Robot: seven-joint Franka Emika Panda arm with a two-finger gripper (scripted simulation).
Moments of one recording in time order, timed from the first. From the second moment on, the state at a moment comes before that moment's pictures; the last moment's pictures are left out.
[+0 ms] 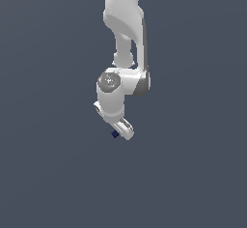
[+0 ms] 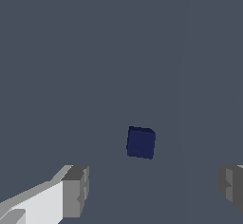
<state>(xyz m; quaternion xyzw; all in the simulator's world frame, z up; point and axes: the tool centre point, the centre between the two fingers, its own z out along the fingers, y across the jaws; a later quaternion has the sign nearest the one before) 0.022 -0.040 0.077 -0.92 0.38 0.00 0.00</state>
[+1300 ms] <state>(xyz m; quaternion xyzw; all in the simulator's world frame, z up) 0.023 -0.043 0.019 -0.90 0.44 0.00 0.00</state>
